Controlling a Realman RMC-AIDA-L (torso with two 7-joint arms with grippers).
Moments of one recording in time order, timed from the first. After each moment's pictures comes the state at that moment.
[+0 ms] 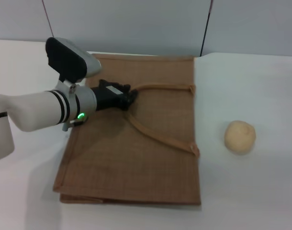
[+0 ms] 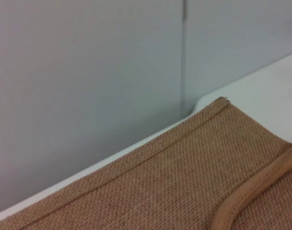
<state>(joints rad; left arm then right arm) -0.87 -2.04 1.23 0.06 -1.99 -0.64 2.19 0.72 2.02 -0.36 -0.11 -0.89 -0.63 0.25</state>
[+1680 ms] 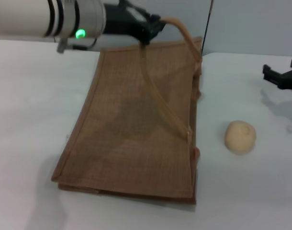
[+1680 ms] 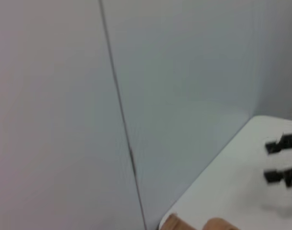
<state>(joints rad) -0.63 -2.03 1.36 1.31 -1.02 -0.95 0.97 0.68 2.01 -0.95 -0.22 -1.09 -0.62 0.84</state>
